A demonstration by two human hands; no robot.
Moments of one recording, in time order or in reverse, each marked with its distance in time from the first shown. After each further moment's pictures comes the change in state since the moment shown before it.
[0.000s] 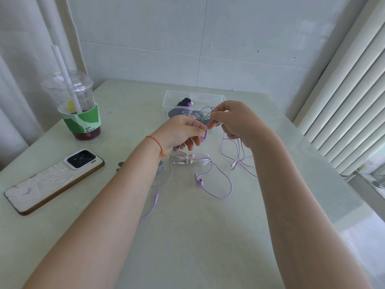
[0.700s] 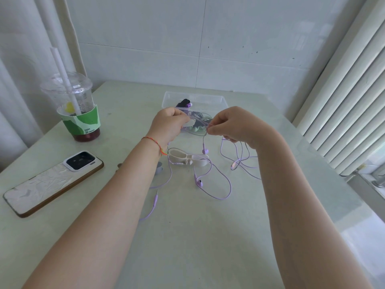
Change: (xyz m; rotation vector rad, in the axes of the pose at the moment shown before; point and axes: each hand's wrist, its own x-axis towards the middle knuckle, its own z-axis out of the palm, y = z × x) left_hand 0.004 0.002 -0.008 -0.102 0.423 -0.056; right_hand -0.009 -0.002 -0.008 -0.338 -0.128 -0.024
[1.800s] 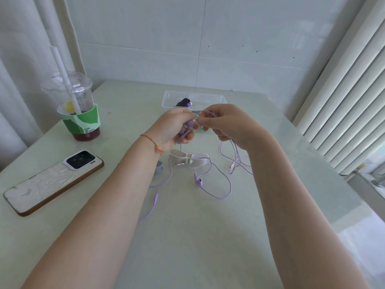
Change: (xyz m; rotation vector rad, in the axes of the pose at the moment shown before) left_hand -0.013 0.010 0.003 -0.363 -0.315 -0.062; right_hand 0.003 -0.004 0.013 0.336 -0.051 -0.134
